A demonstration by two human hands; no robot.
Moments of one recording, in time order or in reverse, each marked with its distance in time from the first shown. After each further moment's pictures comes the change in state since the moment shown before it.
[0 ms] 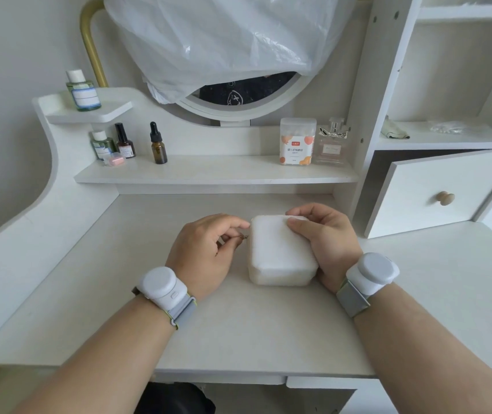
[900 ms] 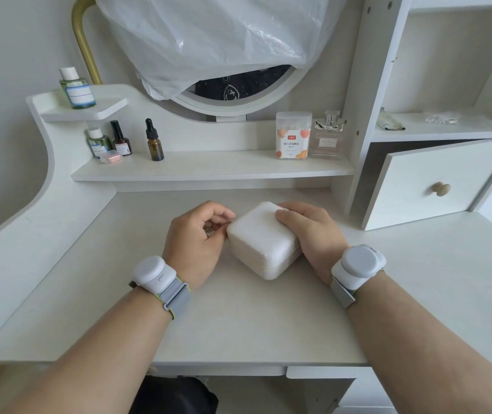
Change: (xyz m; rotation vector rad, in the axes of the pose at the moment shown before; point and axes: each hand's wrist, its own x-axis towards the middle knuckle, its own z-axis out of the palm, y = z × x) left_hand 0.004 -0.006 0.003 -0.170 0.072 -0.263; right_hand 0.003 0.002 0.003 -0.348 -0.110 -0.046
